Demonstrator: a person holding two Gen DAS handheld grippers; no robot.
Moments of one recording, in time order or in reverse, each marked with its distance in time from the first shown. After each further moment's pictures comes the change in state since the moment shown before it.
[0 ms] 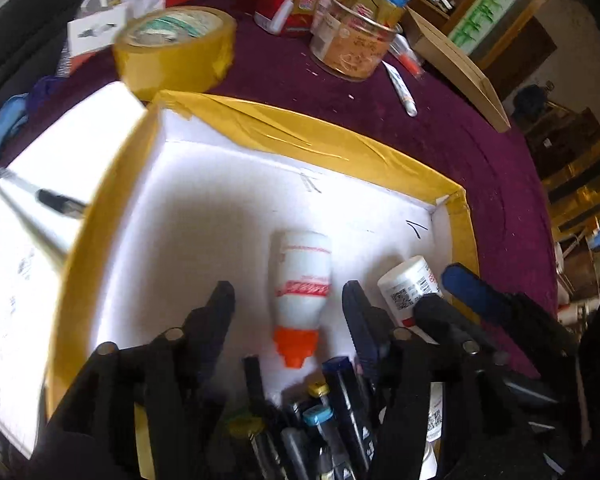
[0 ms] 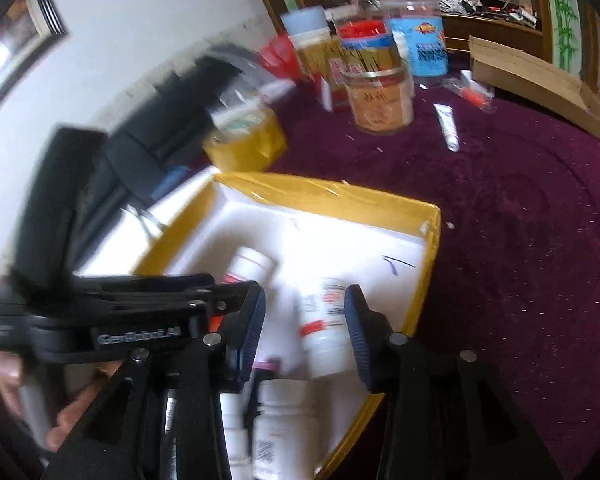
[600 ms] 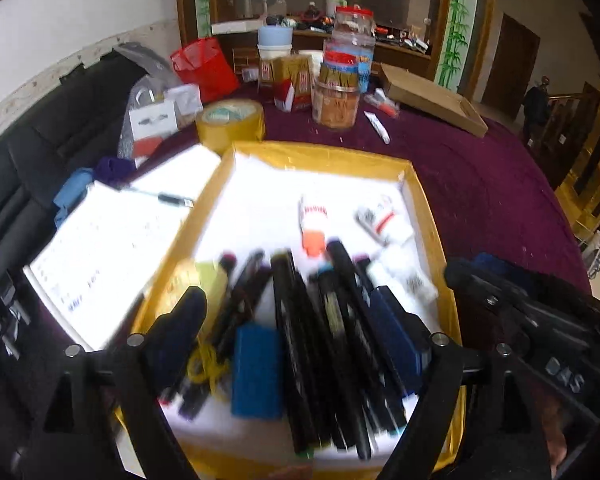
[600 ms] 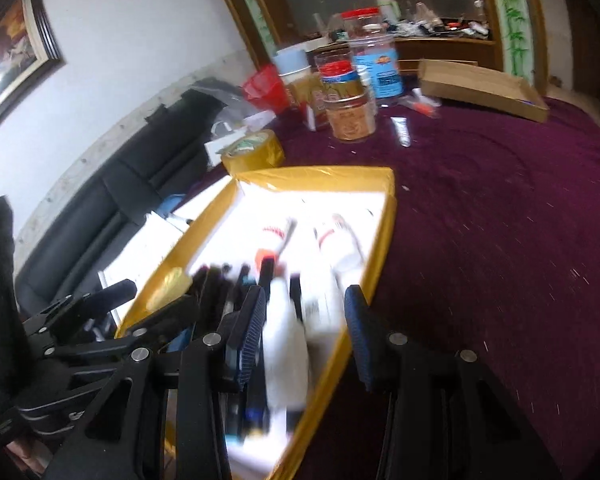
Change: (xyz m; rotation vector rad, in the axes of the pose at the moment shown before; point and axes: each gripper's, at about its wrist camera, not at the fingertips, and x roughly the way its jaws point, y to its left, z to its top) left arm -0.101 -0.020 -0.120 0.144 -0.311 0.178; right arm -0.088 0.042 -0.075 0.074 -0.113 -0.135
